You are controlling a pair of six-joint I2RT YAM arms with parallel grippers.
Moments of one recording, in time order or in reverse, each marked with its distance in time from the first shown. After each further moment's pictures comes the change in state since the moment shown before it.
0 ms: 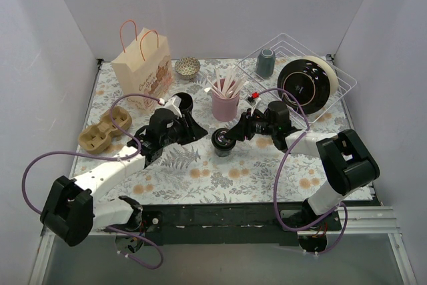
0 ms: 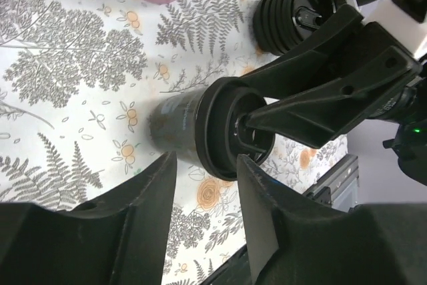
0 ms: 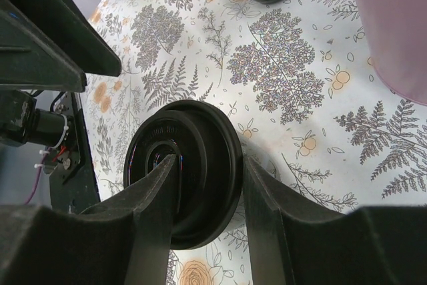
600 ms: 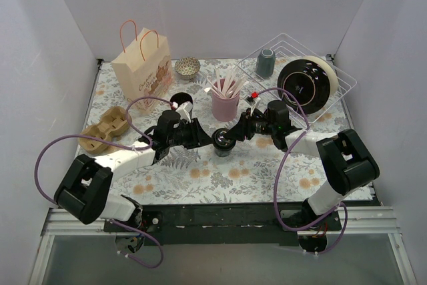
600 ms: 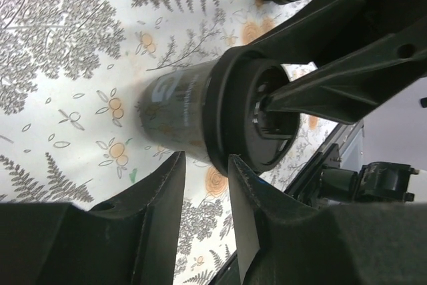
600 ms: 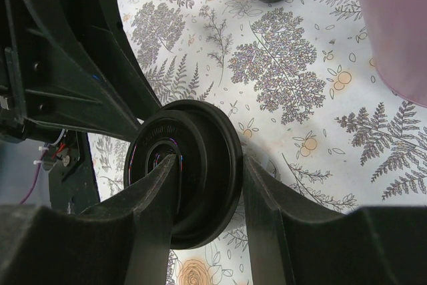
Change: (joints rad) left arm 0.022 0.186 -0.031 0.179 0.207 0.074; right arm 0.000 0.002 0.011 -0.021 -0.009 -0.018
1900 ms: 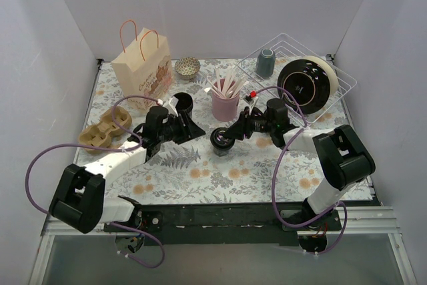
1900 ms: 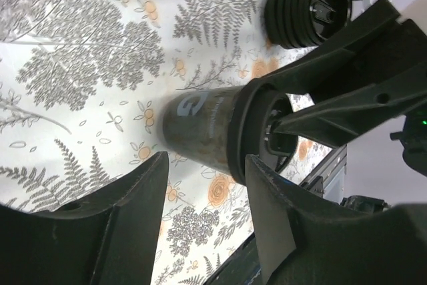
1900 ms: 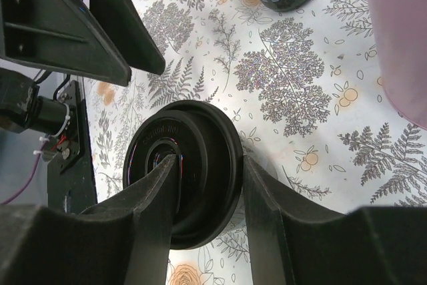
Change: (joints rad) left arm 0.103 -0.076 -0.016 -0.076 -0.025 -0.080; right arm -0.006 0.048 0.016 0.048 -0.052 -0.023
